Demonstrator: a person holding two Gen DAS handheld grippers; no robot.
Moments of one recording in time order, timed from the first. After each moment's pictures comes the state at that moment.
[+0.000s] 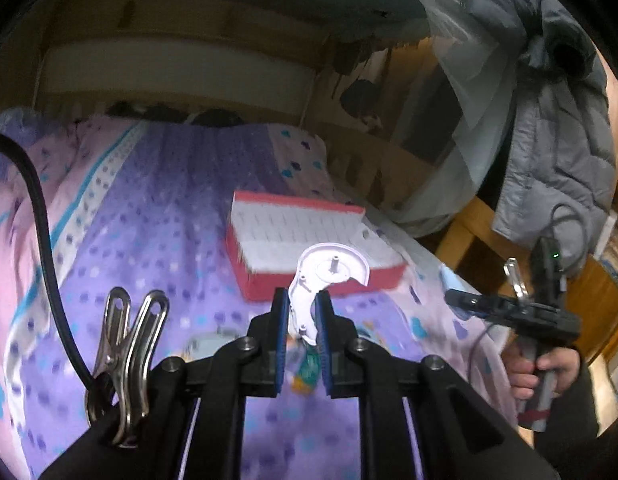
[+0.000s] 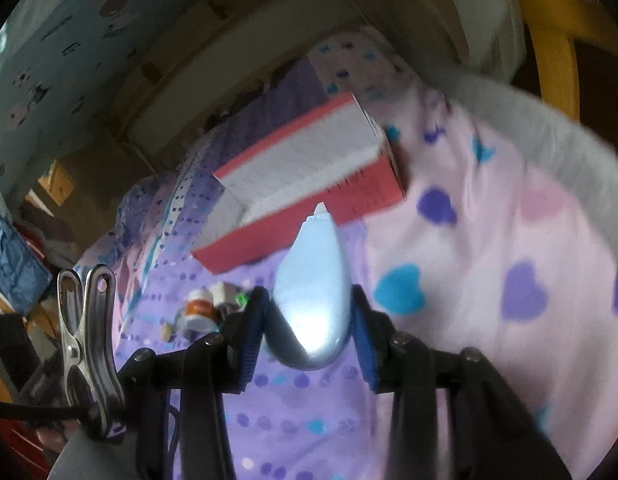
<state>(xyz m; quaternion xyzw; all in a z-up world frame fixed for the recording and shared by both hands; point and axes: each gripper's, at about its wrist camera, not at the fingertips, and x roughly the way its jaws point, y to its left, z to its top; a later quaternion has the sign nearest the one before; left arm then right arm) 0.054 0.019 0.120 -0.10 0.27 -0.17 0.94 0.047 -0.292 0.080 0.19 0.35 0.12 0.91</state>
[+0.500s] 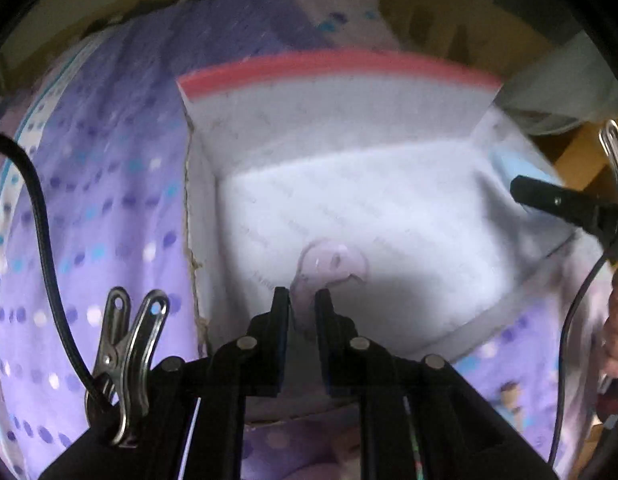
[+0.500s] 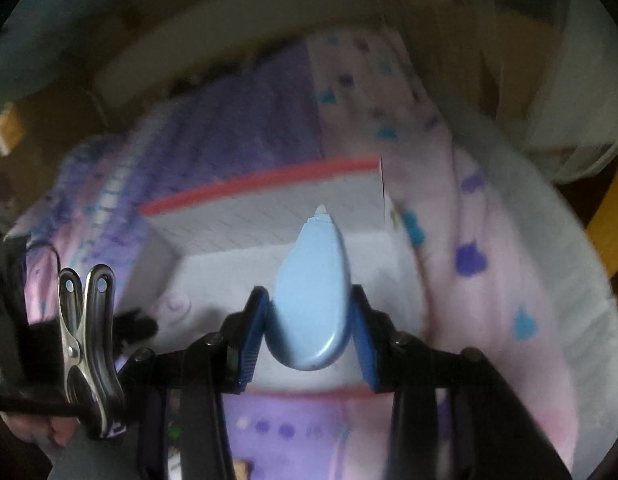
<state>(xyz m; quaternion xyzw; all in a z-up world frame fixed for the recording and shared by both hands) 0.275 -0.054 0.013 0.02 0.52 -0.09 0.85 0.242 -0.256 0.073 0.09 0.45 0.05 0.89</state>
